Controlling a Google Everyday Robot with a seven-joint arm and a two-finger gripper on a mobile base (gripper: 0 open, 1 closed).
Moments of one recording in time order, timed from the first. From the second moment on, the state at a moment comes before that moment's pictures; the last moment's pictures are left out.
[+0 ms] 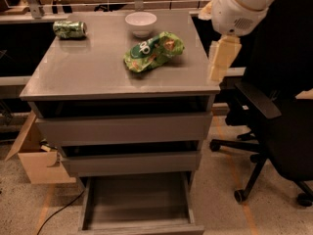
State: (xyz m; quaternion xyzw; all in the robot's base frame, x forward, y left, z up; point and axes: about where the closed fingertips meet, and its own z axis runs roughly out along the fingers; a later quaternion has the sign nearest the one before) arm 0.570 -0.123 0.979 -0.70 0.67 -0.05 0.23
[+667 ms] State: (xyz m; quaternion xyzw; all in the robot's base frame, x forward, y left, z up) arm 0.614 -0.093 0.986 -0.70 0.66 -0.04 0.26
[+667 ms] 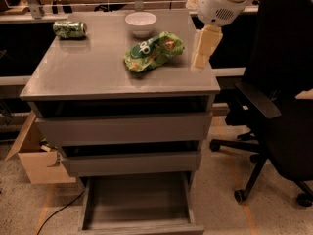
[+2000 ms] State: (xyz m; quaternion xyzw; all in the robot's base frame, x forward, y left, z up) arm 0.746 0.003 0.926 -0.79 0.57 -0.08 0.23
